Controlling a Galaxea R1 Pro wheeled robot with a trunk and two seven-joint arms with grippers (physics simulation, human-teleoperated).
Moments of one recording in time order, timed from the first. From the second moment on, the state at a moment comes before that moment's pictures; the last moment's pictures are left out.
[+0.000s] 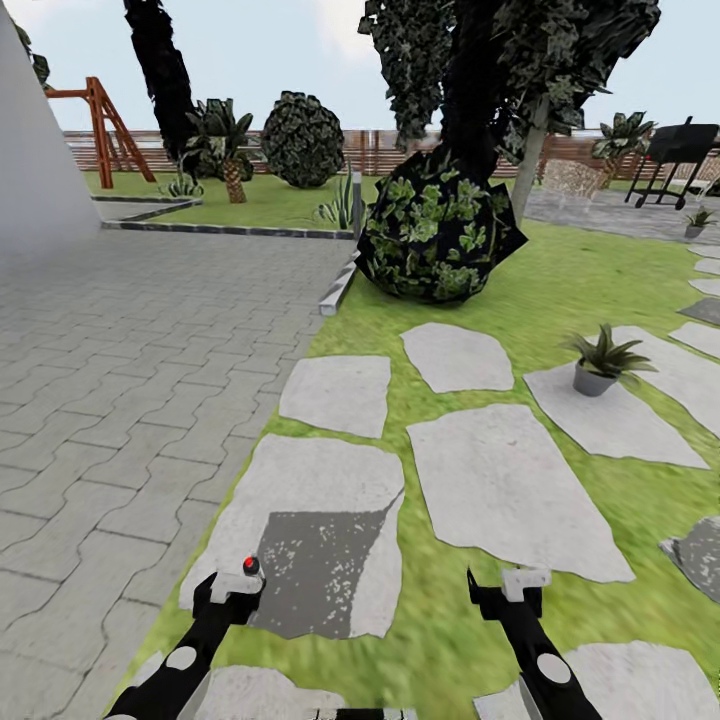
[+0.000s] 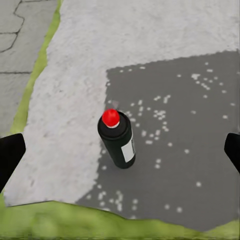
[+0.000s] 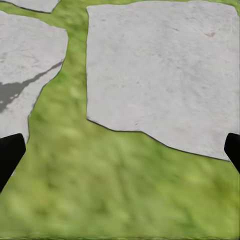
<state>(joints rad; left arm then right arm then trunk) -0.50 0.03 0.07 -0.33 -0.19 -0.37 0.01 -0.28 -0.02 -0.05 -0.83 0.11 -0.16 -0.03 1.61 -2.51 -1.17</state>
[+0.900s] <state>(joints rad) -0.50 0.03 0.07 -0.33 -0.19 -0.37 0.01 -0.28 -0.02 -0.05 -0.82 0.11 -0.16 -0.03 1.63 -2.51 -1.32</state>
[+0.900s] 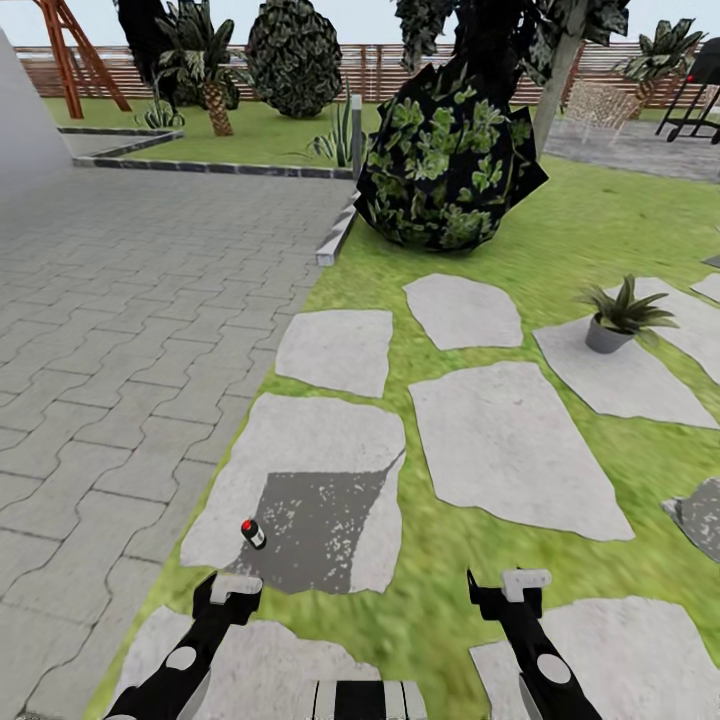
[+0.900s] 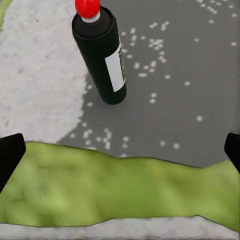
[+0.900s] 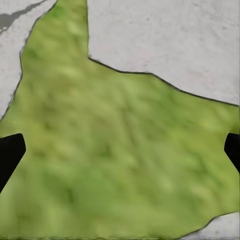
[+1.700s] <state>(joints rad) -0.50 0.03 0.07 -0.33 -0.20 -0.41 0.01 -0.28 -0.02 -0.05 -0.82 0.12 -0.16 -0.03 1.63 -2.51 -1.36</state>
